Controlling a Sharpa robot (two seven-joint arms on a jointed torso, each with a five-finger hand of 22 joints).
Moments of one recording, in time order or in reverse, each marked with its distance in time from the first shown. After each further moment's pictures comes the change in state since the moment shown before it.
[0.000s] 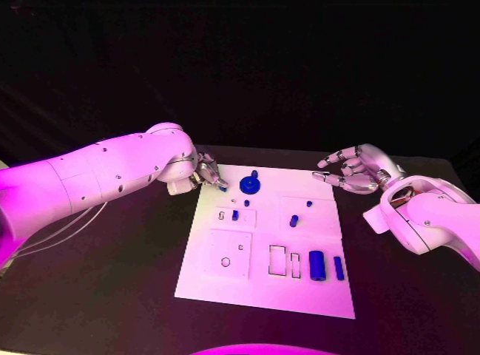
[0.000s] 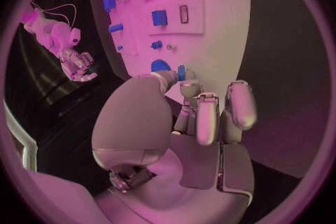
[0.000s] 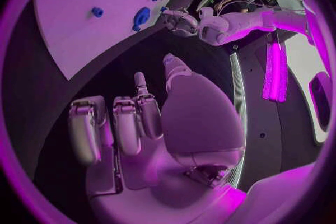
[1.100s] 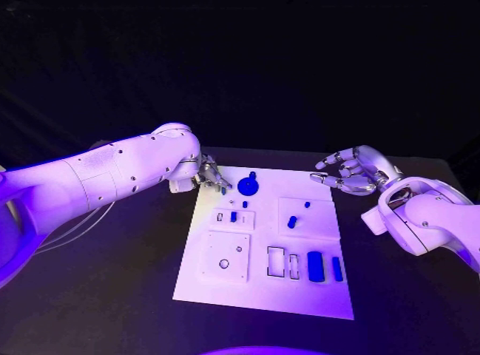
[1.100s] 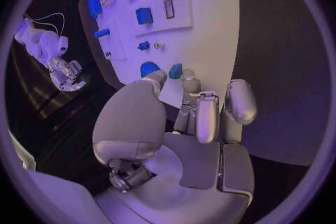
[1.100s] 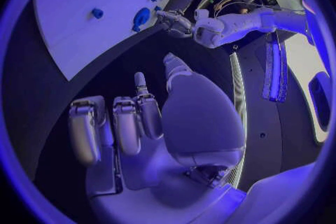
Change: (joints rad) left arm 0.001 0.090 0.000 -0.122 -0.097 0.077 -0.016; left_hand -0.203 0.020 -0.329 -0.036 0.012 0.013 0.012 -0.120 0.001 -0.072 0.025 -0.052 -0.026 -0.005 0.016 -0.016 0.000 0.000 -0.032 0.018 -0.027 -0.053; right arm 0.000 -0.002 0.000 0.006 0.000 -0.001 0.000; right_hand -0.004 -0.004 0.000 0.000 -0.009 0.000 0.000 -0.004 0.001 0.000 0.000 0.000 0.000 0.000 0.000 0.000 0.000 0.000 0.000 0.000 0.000 0.000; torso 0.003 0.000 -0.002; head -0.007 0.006
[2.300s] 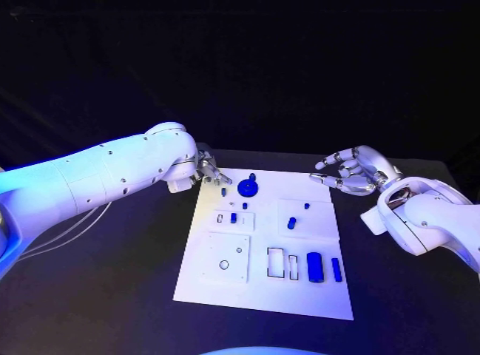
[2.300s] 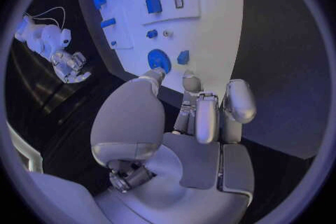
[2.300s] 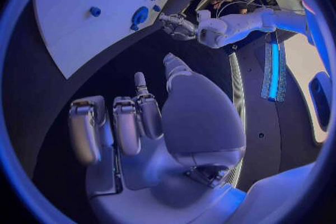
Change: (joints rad) left arm 0.001 -0.039 0.015 0.069 -0.005 -0.096 -0.015; left_hand -0.005 -0.027 -0.007 0.001 0.000 -0.054 0.018 0.000 0.027 -0.009 0.009 -0.021 -0.010 0.000 0.000 -0.009 0.000 0.000 -0.009 -0.009 0.000 -0.020; right arm 0.000 -0.005 0.000 0.001 -0.001 0.000 0.000; right_hand 0.000 0.000 0.005 0.000 -0.006 0.000 0.000 0.000 0.000 0.000 0.000 0.000 0.000 0.000 0.000 0.000 0.000 0.000 0.000 0.000 0.000 -0.001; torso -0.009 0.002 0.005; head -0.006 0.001
